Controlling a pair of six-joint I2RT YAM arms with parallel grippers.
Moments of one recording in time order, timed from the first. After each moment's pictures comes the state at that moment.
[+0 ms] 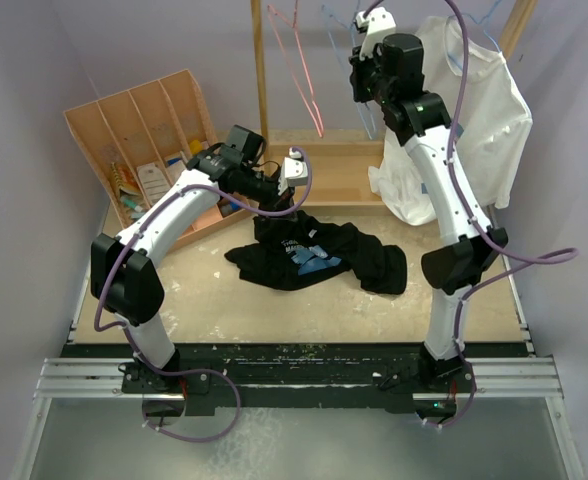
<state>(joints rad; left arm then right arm) -0.49 1.75 1.64 -0.83 0.86 0.72 0.35 1.99 2.38 -0.61 0.06 -0.08</state>
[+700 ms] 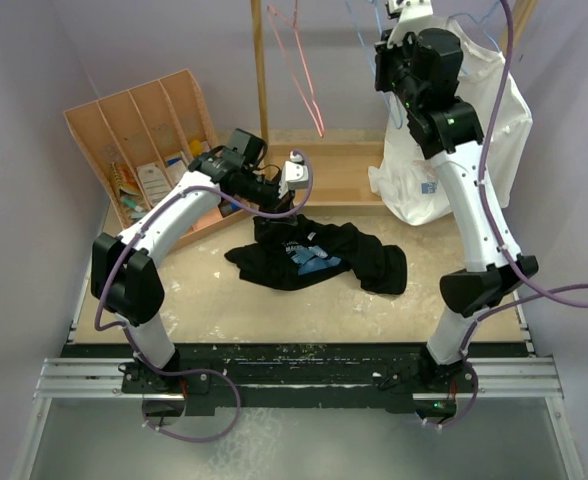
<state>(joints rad) -0.49 1.75 1.62 -0.83 0.86 0.72 0.35 1.80 2.27 -0.52 0.14 -0.10</state>
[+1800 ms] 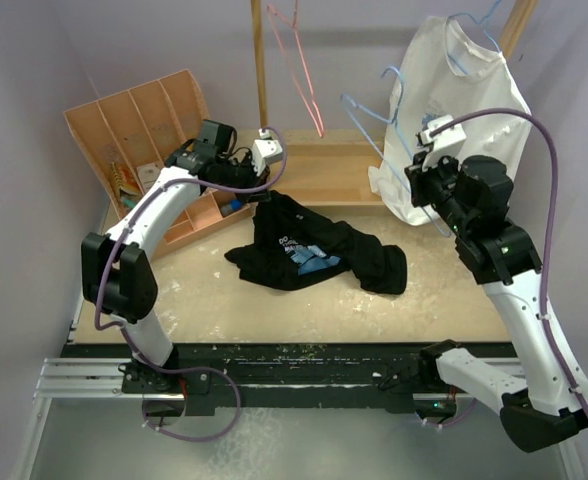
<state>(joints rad) -0.35 1.74 1.57 -0.69 0.71 0.55 0.35 1.00 1.35 -0.52 0.07 -0.16</state>
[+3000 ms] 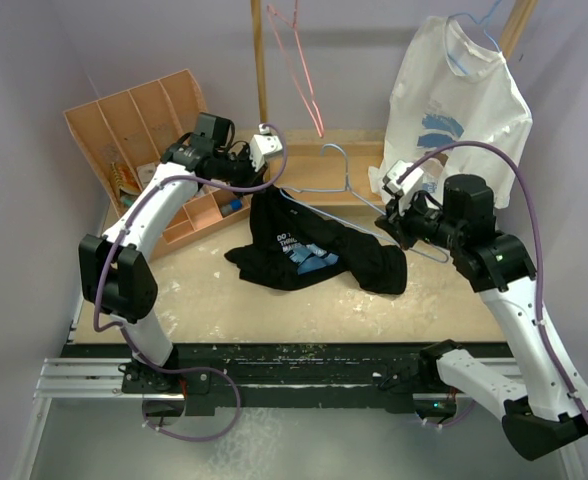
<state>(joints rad) -0.33 1.74 1.63 -0.72 0.62 0.63 0.35 0.94 1.23 -0.78 -0.38 -0.34</state>
